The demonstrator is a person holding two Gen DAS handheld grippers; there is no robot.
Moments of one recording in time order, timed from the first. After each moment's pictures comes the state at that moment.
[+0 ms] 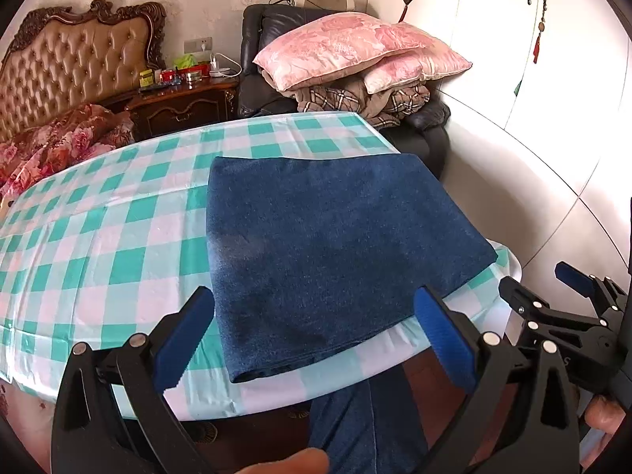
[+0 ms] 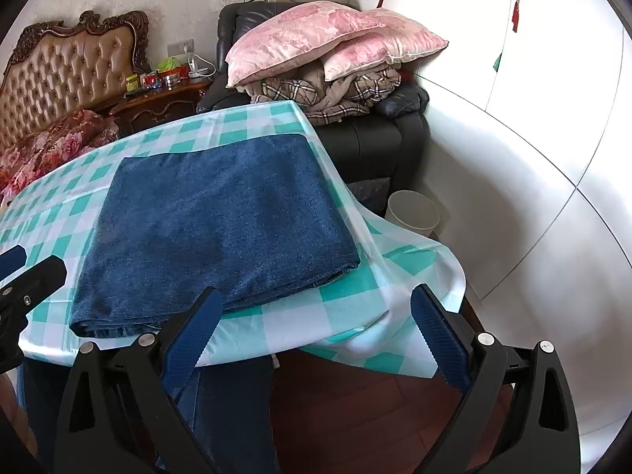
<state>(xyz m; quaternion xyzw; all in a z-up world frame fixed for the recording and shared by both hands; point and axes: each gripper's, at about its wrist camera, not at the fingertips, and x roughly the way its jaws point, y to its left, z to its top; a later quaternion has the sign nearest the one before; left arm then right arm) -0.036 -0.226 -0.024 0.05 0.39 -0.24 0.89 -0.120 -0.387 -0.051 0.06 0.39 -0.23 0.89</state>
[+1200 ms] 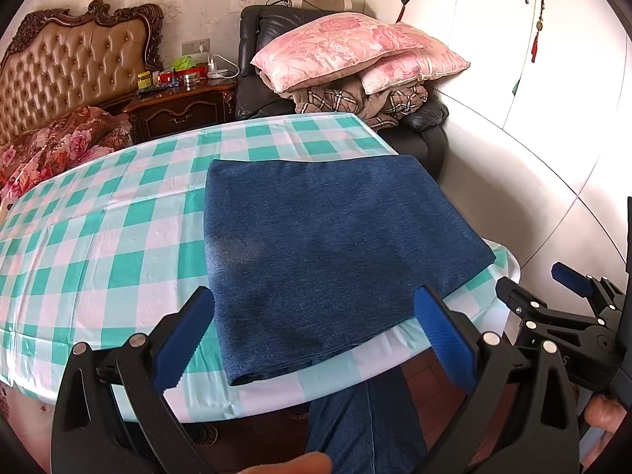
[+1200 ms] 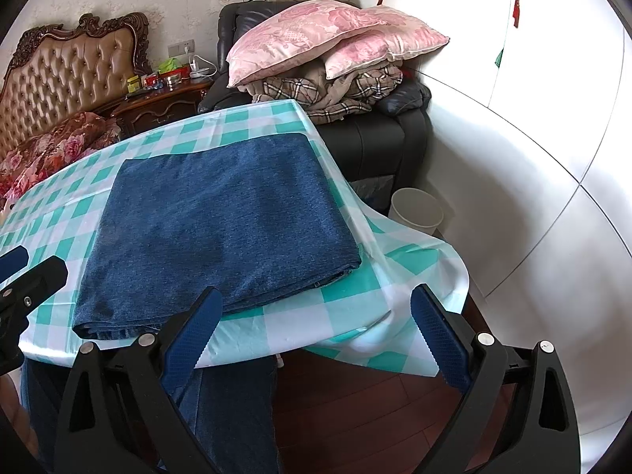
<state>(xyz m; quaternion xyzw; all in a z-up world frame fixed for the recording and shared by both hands) -0.034 -0.232 -0.020 0.06 0.39 -0.24 0.89 -0.114 -0.390 -0.052 0.07 0.39 -0.22 0.89</state>
